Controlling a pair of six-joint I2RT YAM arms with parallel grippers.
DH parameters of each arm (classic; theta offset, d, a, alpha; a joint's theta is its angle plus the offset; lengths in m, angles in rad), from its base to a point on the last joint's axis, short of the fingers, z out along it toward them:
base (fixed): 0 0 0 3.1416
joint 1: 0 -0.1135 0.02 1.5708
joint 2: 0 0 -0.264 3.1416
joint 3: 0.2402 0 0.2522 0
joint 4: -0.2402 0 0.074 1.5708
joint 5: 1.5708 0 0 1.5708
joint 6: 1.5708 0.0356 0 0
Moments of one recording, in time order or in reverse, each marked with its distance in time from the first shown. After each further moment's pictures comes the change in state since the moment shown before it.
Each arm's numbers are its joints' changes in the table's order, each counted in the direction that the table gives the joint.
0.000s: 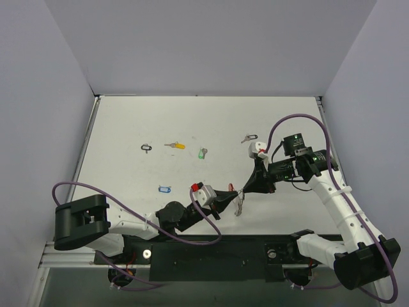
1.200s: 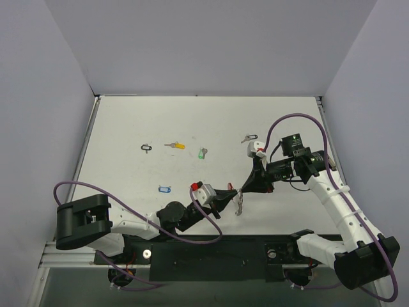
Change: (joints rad) left arm -0.002 0.016 0.000 0.014 -0.031 -0.007; right arm -0.013 0.003 -0.023 0.064 0.001 0.063
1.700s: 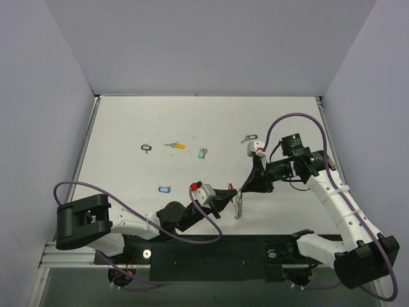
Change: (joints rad) left arm 0.000 0.000 0.000 0.010 -0.004 -0.002; right arm 0.000 0.004 -0.003 0.006 0.001 0.011
